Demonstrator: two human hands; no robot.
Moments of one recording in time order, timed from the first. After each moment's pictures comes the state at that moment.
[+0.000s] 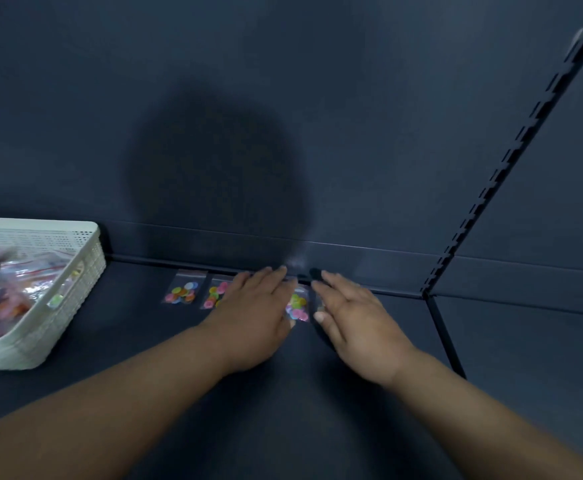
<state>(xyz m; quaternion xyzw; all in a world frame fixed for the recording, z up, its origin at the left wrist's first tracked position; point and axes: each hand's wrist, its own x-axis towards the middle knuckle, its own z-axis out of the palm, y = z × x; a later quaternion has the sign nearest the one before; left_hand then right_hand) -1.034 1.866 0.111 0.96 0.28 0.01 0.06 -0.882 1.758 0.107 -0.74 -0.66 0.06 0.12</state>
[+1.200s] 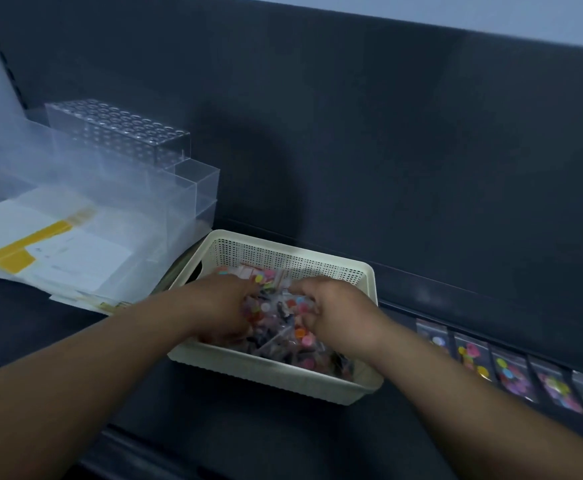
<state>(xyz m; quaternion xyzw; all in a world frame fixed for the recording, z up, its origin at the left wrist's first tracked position) -1.383 2.078 0.165 0.85 0.47 -0.11 0.21 -1.208 2.009 0.153 -0.68 -0.71 0.16 0.11</state>
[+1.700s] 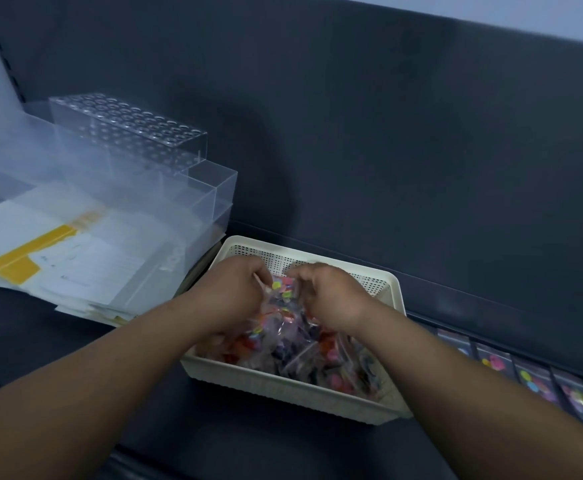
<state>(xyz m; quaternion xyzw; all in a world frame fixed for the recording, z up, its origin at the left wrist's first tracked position) -1.395 2.108 0.153 0.77 0.51 0.16 0.34 -1.228 2.069 0.140 -0.70 -0.66 0.20 0.15</state>
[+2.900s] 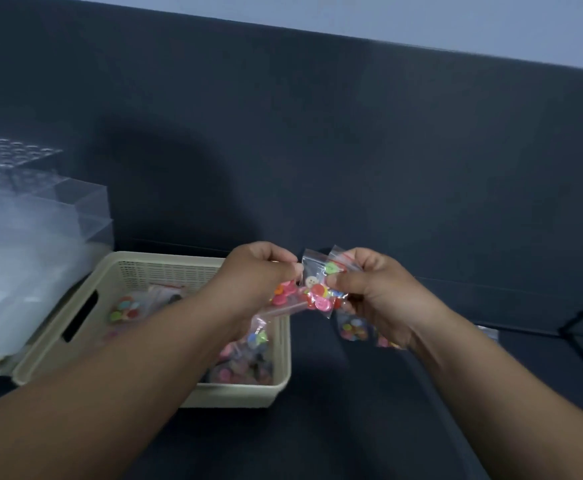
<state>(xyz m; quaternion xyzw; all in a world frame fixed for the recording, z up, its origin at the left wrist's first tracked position) -1.248 2.023 0.195 0.57 0.42 0.28 0.65 -1.097 1.937 0.186 -0.61 -0.34 0.46 0.55</state>
